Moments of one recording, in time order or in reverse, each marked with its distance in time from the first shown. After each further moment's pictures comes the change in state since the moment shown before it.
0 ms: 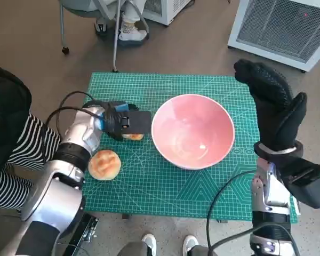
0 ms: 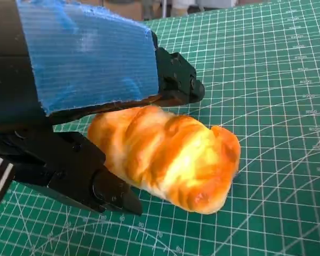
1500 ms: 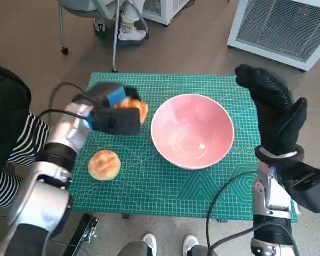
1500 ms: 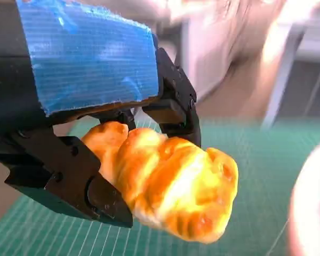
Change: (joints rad) left arm 0.033 0.141 0.128 -0.223 -0.069 -0.257 0.245; right arm 0.032 -0.002 0.001 -0.026 0.002 0.002 0.001
